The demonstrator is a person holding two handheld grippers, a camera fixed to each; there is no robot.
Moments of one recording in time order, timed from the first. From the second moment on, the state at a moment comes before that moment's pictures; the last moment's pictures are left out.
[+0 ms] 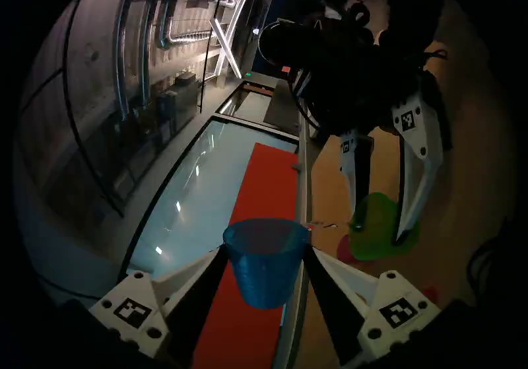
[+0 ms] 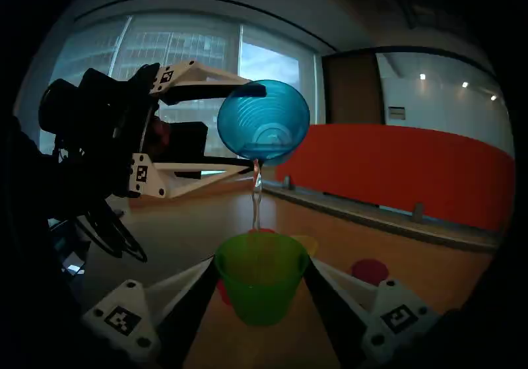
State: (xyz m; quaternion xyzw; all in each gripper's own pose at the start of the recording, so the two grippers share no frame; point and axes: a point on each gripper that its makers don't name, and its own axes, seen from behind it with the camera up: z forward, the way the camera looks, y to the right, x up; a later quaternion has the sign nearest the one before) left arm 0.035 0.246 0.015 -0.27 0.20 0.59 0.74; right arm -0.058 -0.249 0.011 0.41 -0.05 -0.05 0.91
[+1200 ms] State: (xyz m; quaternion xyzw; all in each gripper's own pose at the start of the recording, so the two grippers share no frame) left arm 0.038 0.249 0.016 -0.25 0.22 0.63 0.70; right arm -0.059 -0.247 0.012 0.41 -0.05 -0.06 0.91
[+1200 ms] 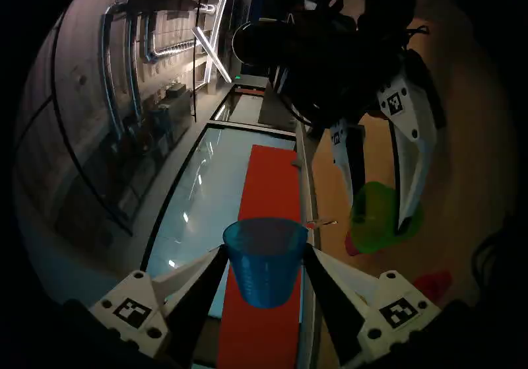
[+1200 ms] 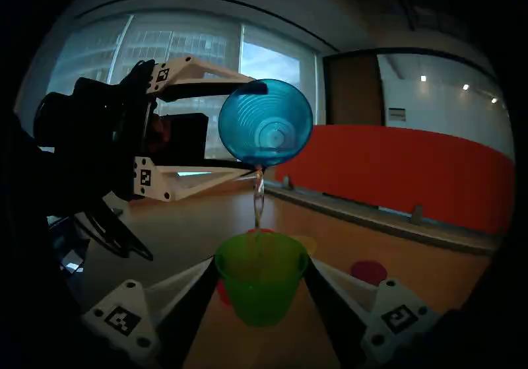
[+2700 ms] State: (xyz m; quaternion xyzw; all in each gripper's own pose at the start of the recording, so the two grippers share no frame) left arm 0.062 0.249 0.003 -0.23 0.24 0.67 0.67; right arm -0.047 -0.251 0.009 0.41 -0.04 -0.06 0.91
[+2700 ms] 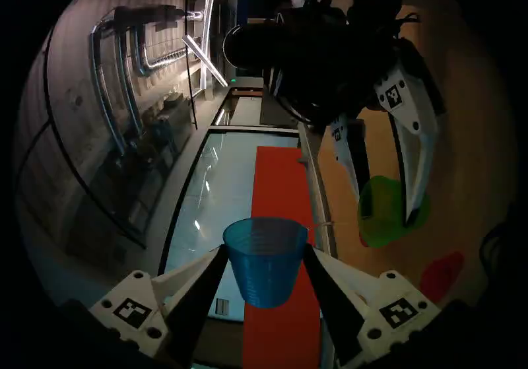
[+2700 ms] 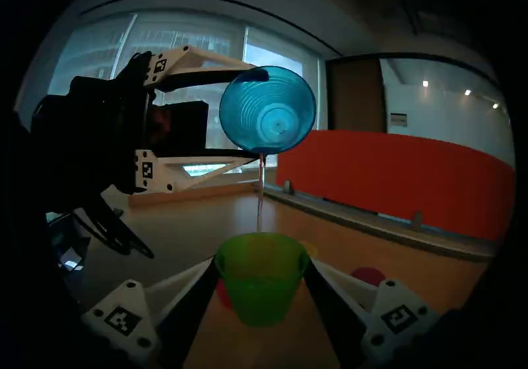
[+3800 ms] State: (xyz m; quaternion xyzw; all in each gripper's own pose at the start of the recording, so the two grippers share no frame) left arm 0.051 0.252 0.003 -0.22 0.24 0.69 0.65; right arm -0.048 -0.252 0.011 0.41 -0.04 -0.06 0.91
